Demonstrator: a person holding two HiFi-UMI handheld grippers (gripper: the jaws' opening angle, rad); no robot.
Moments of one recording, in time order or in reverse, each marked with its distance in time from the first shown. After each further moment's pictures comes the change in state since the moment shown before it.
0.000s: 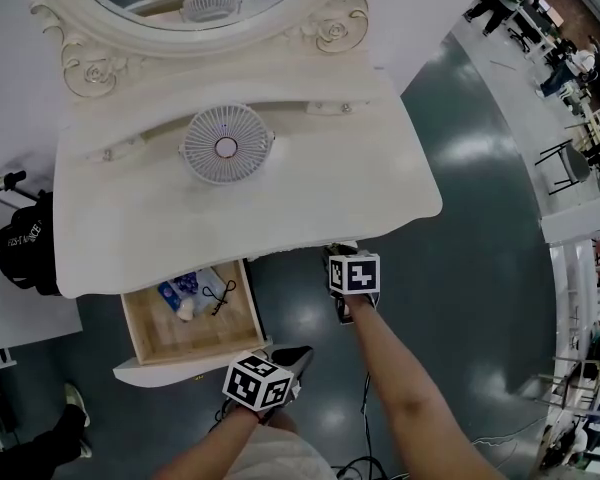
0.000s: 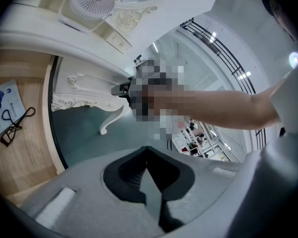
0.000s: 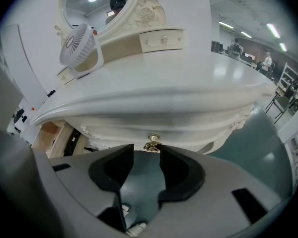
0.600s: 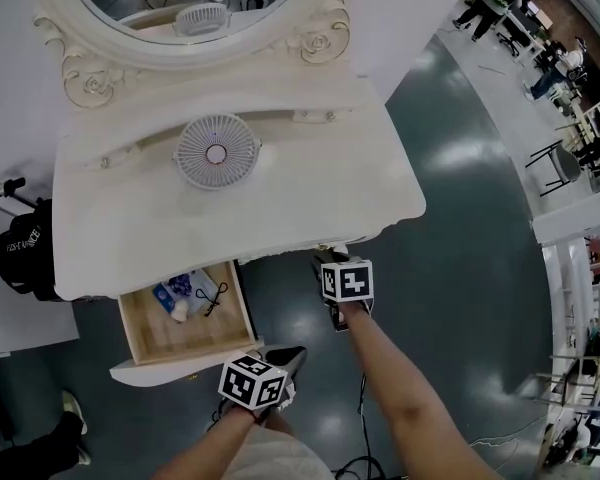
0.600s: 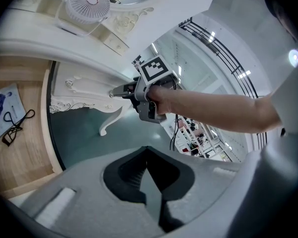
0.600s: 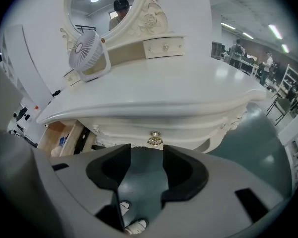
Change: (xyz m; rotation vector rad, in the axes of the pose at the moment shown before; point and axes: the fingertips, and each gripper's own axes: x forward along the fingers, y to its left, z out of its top) left arm -0.002 -0.014 0.001 0.010 -0.010 0.011; right arm -0.033 0.005 -0.003 -0.018 -0.004 0.020
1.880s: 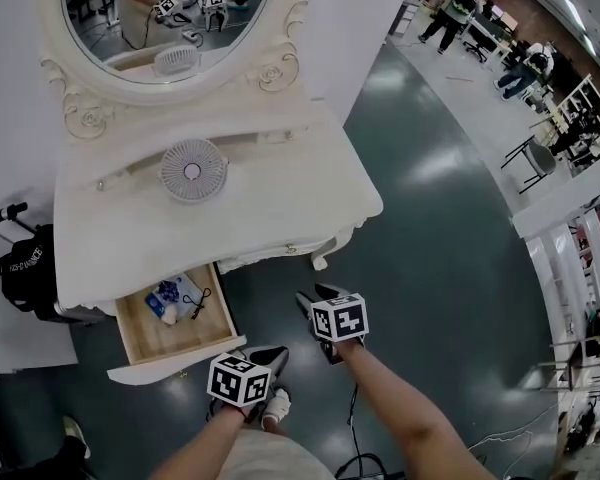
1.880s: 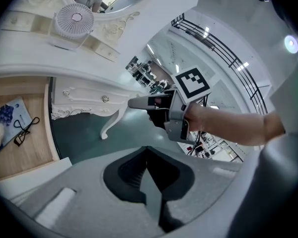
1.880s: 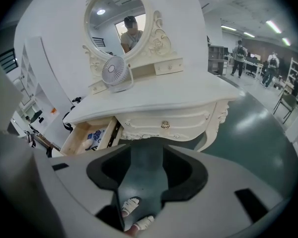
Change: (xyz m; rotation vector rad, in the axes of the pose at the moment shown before) left arm -0.017 -0.040 -0.007 0.070 -0.019 0.046; right arm -0.113 0.029 -0.051 0.003 -0.085 0.111
